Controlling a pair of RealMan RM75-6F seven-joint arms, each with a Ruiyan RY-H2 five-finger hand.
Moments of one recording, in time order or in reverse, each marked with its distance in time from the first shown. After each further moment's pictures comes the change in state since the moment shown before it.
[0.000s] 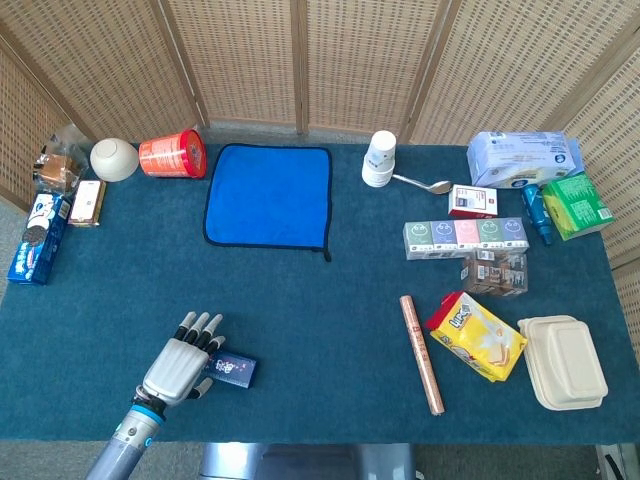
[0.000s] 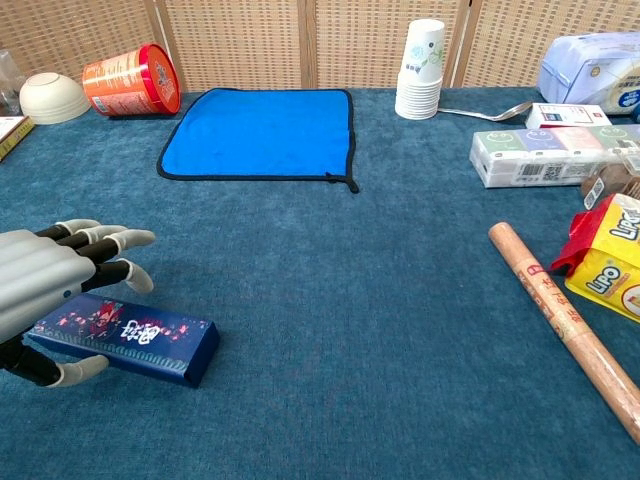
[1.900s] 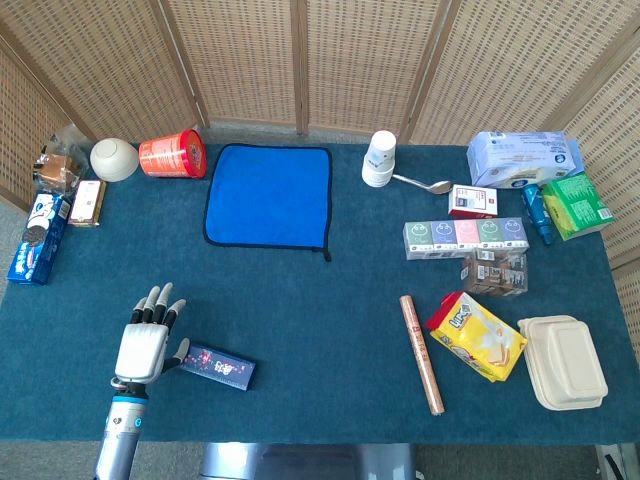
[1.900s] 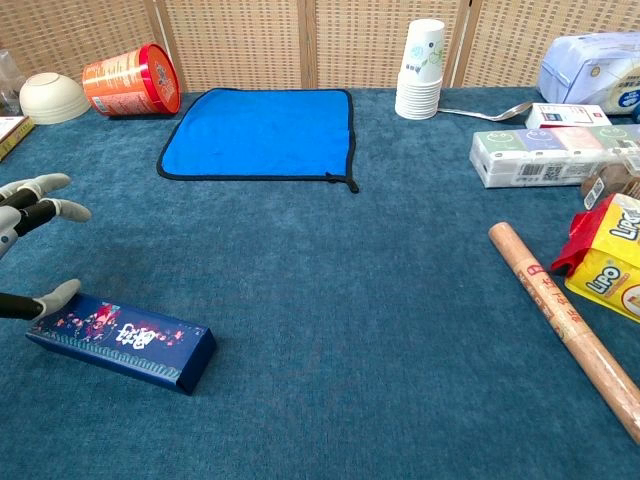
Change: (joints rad) left arm 0.164 -0.216 -0.170 0.381 0.130 0.189 -0.368; right arm 0.013 -0.016 -0.007 0.061 0.001 -0.018 0.053
